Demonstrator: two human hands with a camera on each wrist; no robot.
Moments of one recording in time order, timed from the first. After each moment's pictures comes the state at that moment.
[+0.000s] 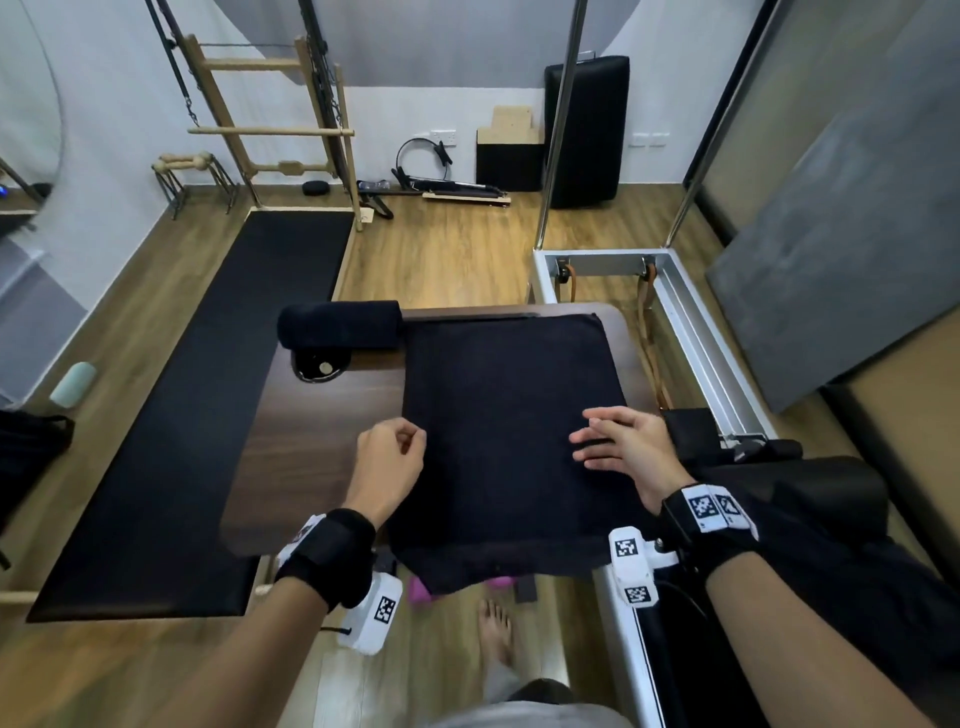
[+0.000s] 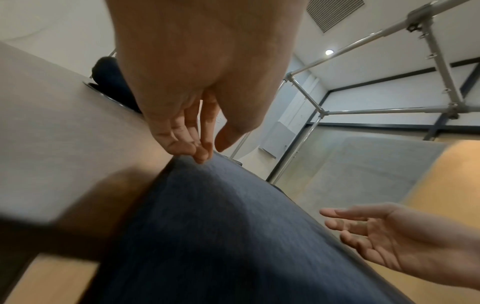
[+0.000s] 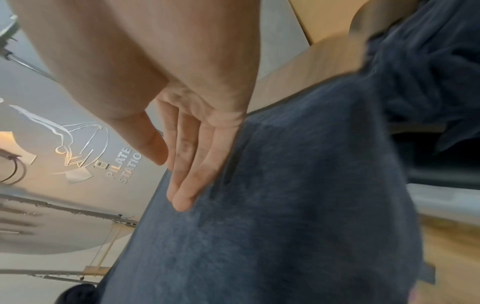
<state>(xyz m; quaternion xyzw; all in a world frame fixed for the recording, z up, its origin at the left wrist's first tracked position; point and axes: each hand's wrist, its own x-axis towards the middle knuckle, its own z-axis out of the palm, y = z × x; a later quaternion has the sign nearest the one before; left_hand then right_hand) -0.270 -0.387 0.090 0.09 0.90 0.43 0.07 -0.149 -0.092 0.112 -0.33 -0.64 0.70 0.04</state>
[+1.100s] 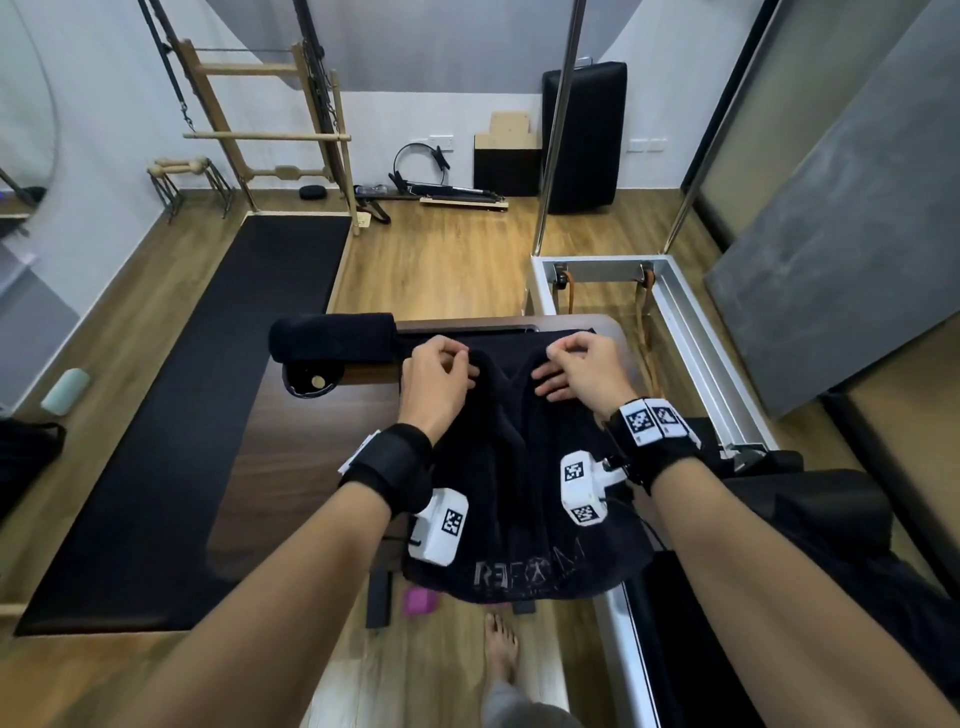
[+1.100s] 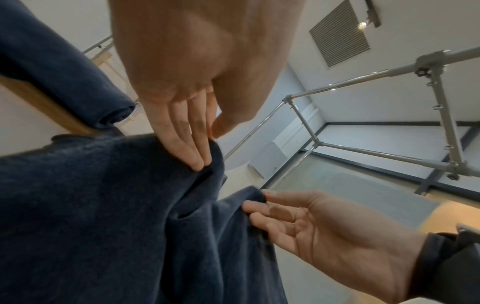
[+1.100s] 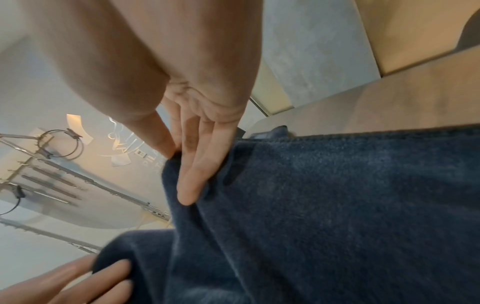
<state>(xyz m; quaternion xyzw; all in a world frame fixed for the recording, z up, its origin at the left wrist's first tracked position) -0.332 -0.291 0.148 0.08 0.83 0.55 0.08 -0.270 -0.092 0.152 -0.28 -0.73 0.62 0.07</state>
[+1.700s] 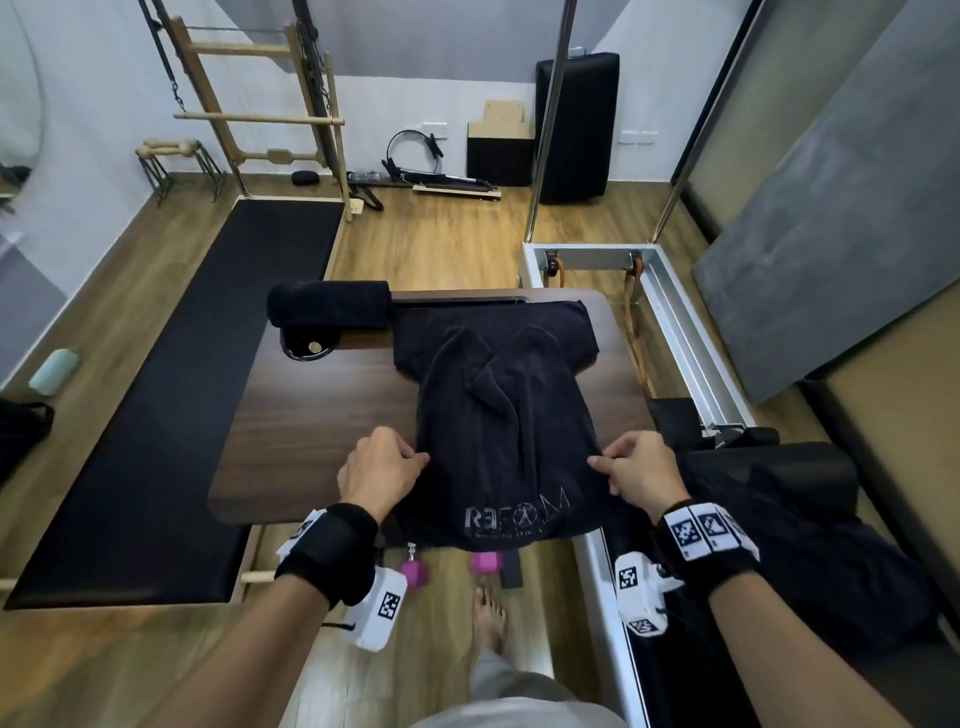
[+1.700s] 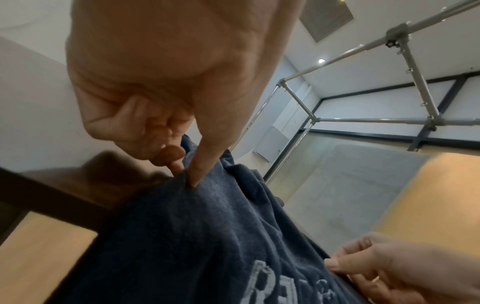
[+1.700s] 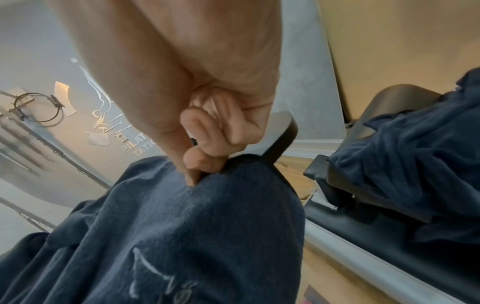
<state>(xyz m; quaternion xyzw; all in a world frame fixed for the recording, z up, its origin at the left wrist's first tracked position) -0.236 -0.388 0.093 0.01 0.95 0.25 0.19 -0.104 -0.077 0.074 -0.42 -0.81 0.41 -0.02</state>
